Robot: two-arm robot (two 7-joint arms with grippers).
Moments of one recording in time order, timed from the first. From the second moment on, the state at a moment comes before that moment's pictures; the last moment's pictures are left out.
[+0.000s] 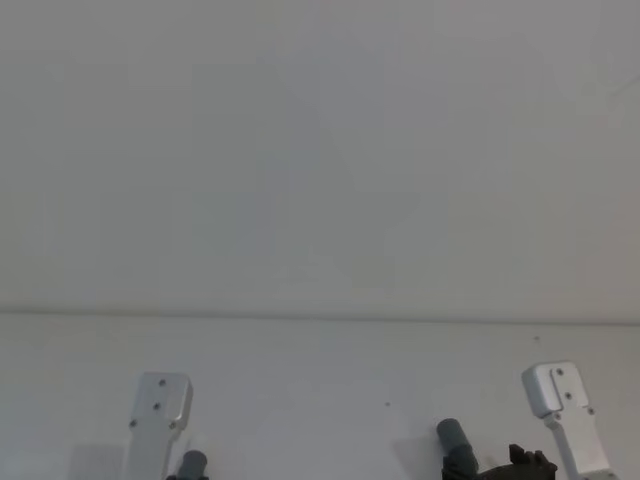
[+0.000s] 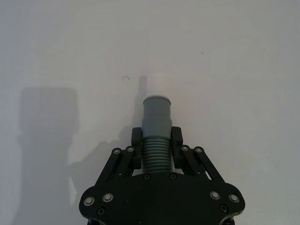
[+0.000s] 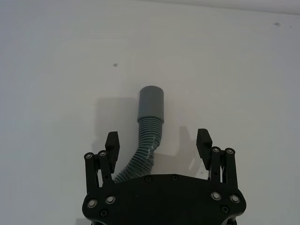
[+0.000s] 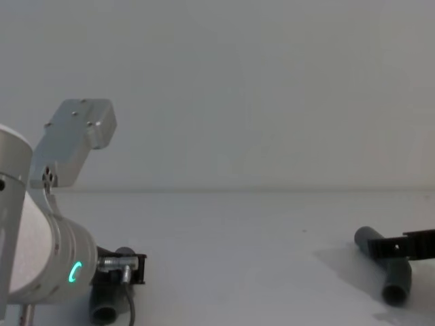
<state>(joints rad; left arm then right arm) -0.07 0.01 0.29 -1.83 -0.24 0.83 0.35 0.10 0.27 -0.24 -1.77 0.27 0.70 0.00</state>
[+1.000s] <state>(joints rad) -0.07 0.01 0.29 -1.83 -0.24 0.83 0.35 0.13 0.25 -0.27 -1.74 0.22 0.75 -0.02</state>
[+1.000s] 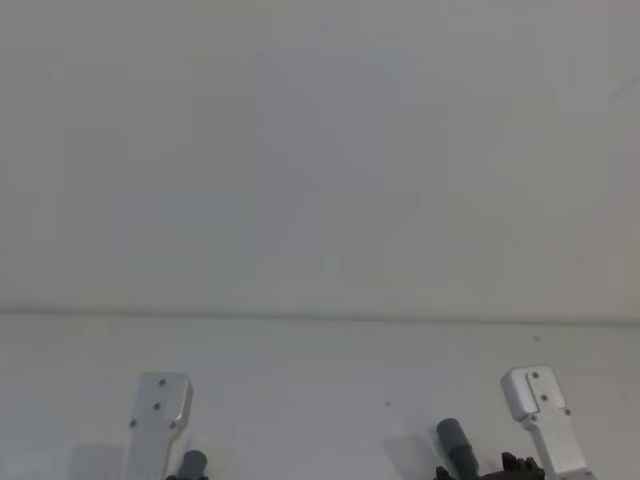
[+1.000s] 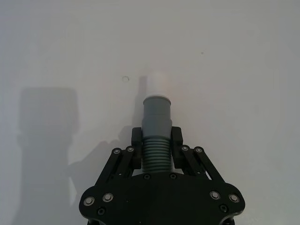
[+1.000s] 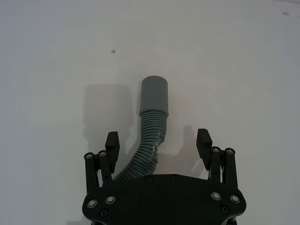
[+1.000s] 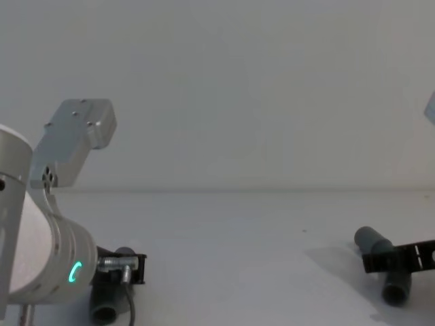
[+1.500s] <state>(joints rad) -0.07 0.01 0.29 -1.83 -0.24 0.83 0.35 0.14 0.24 -0.27 -1.71 0.21 0.76 -0.01</state>
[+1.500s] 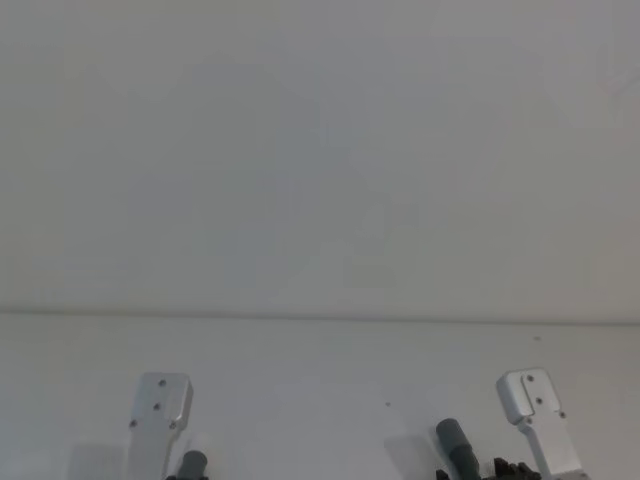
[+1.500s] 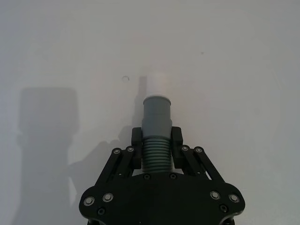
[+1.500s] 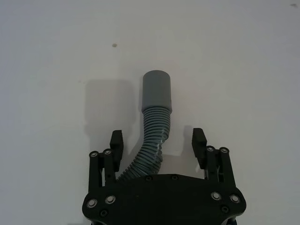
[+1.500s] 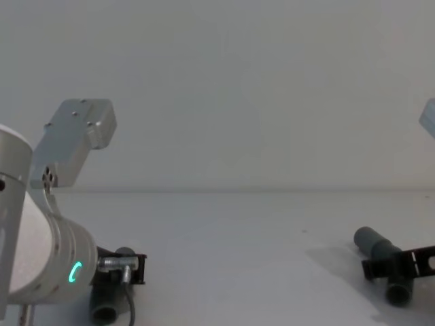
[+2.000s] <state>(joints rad) -0.07 0.01 0.29 -1.83 -0.24 0.83 0.35 0.14 0.23 -0.27 -1.71 0.21 0.77 0.00</state>
